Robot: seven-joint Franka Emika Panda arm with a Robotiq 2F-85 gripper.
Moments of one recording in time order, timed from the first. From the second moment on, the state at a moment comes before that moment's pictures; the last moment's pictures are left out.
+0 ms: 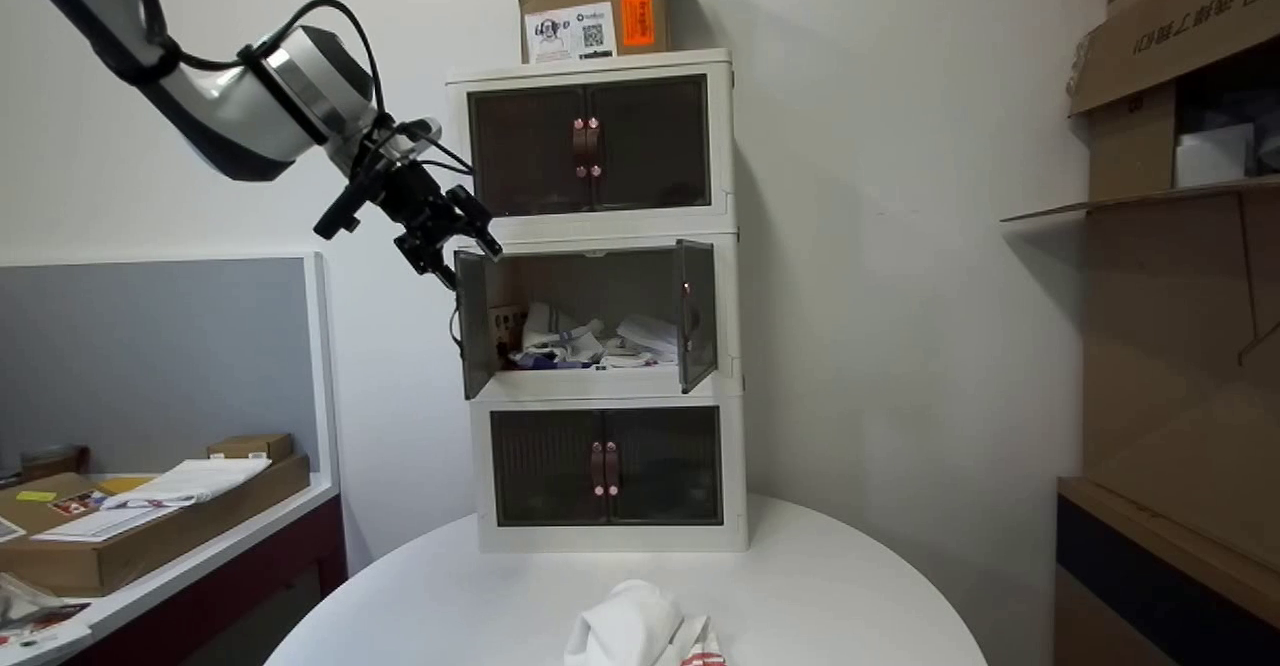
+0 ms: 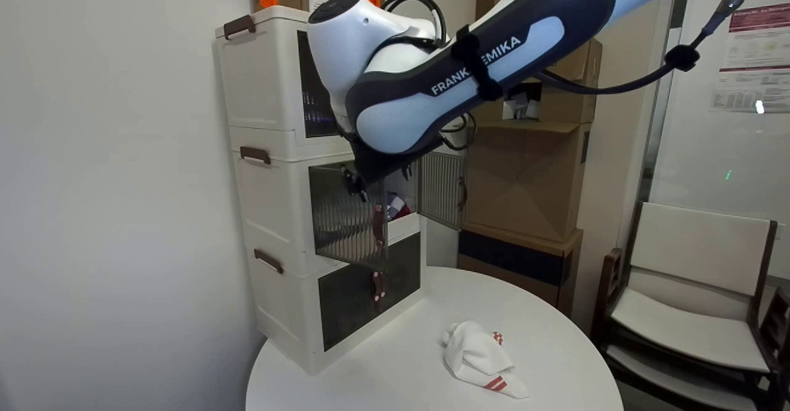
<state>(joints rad) 0.11 -0.04 0.24 -1.97 -0.73 2.13 0.76</state>
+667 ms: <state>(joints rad) 0.11 -0.08 0.18 -2.00 -0.81 2.01 0.98</state>
